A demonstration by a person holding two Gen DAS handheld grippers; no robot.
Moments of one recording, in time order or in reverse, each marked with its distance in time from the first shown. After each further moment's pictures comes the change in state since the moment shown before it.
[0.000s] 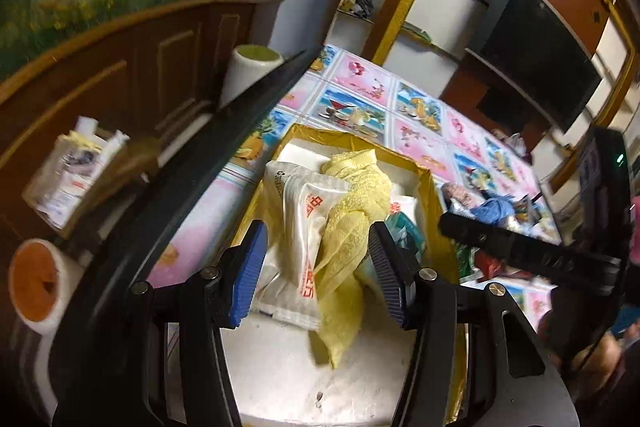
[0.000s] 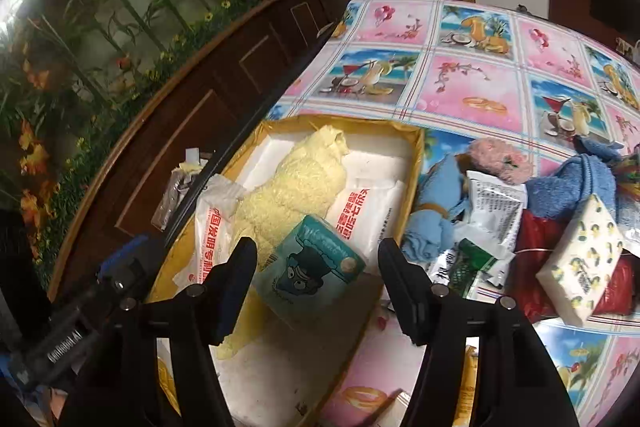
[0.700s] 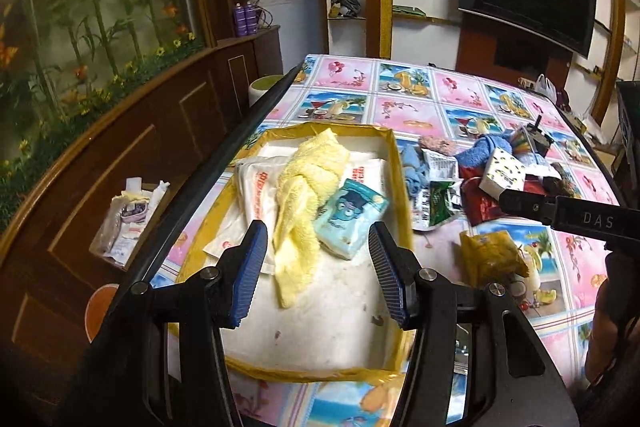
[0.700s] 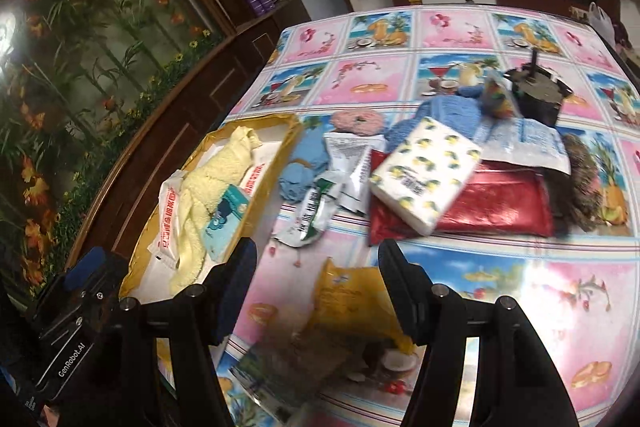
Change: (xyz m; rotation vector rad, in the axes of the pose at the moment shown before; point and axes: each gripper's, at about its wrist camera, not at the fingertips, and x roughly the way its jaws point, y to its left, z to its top) left arm -0.036 -0.102 -0.052 0.271 -0.052 0.212; right arm -0.079 -0.093 -0.060 0.124 -0.098 -0.034
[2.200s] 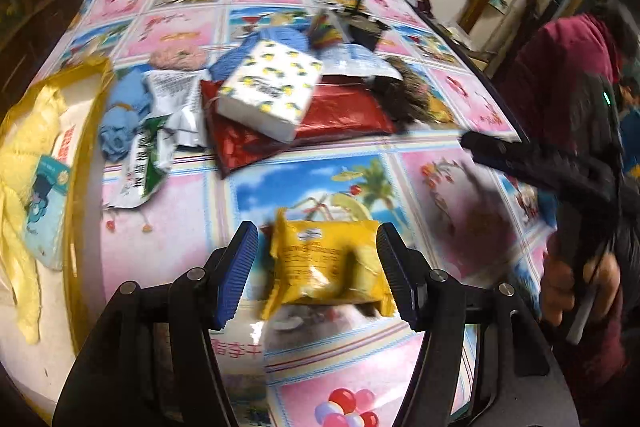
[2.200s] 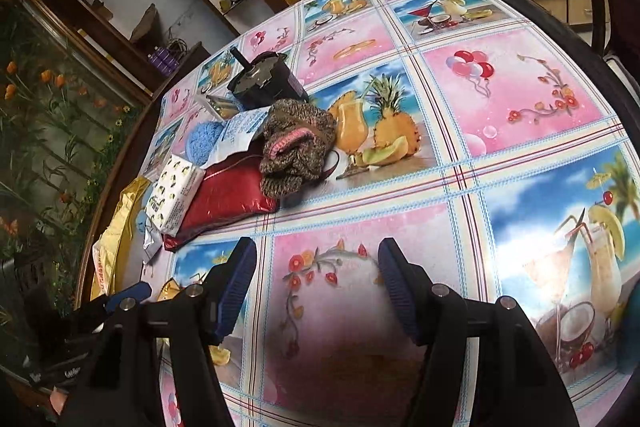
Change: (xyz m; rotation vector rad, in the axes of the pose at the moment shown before) left arm 0.074 -0.165 -0.007 0.220 0.321 -0.564; right arm -0.073 -0.196 -0.040 0.327 -0.079 -0.098
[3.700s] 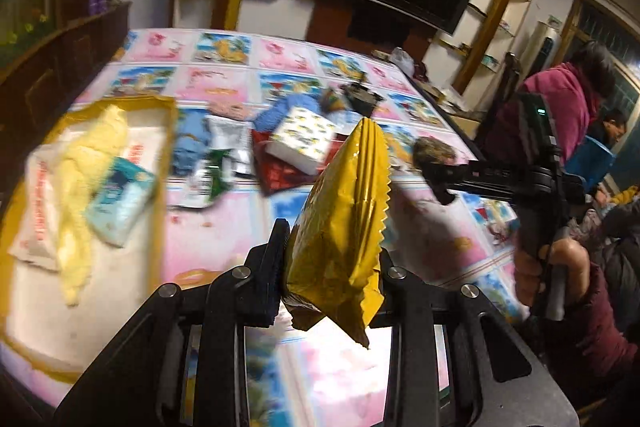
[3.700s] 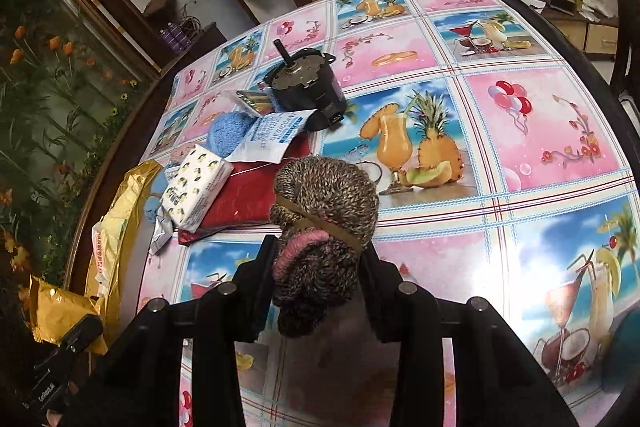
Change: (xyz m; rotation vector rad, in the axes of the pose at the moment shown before) left arm -0.088 0.029 -0.037 -0.078 -0.262 0.030; right arm 0.005 0.042 0.008 -0.114 0.041 -0.011
